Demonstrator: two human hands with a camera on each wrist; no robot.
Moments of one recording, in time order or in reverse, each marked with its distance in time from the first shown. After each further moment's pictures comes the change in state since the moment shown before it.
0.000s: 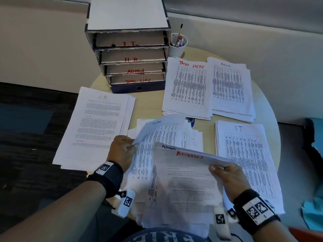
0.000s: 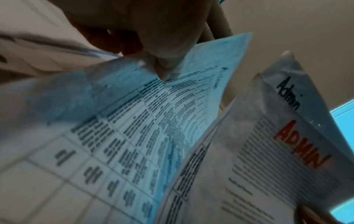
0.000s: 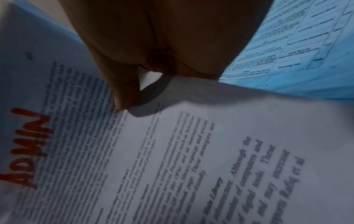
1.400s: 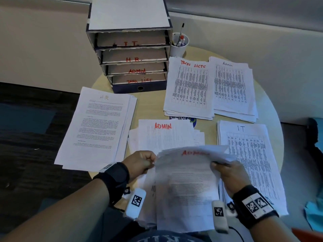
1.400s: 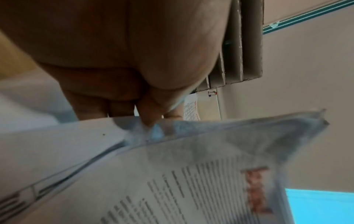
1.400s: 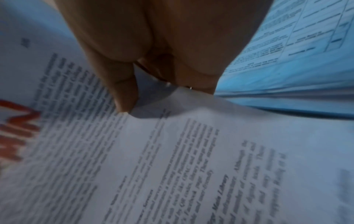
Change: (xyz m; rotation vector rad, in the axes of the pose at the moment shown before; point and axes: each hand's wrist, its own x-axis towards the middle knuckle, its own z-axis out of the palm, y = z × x) left_hand -0.017 0.021 0.022 -0.464 -0.625 -0.240; right_hand 0.020 0.007 0.002 -0.063 0.038 -0.080
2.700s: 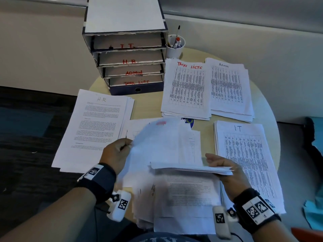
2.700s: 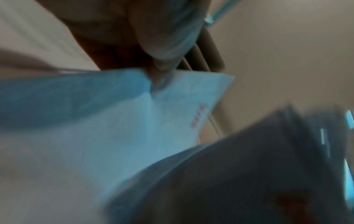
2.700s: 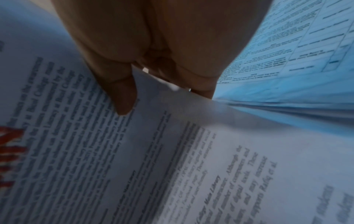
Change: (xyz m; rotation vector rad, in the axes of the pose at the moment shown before) left_hand -0.022 0.012 -0.035 0.309 0.622 0.266; right_hand -0.012 0.000 -0.007 0.088 -0.143 -0.108
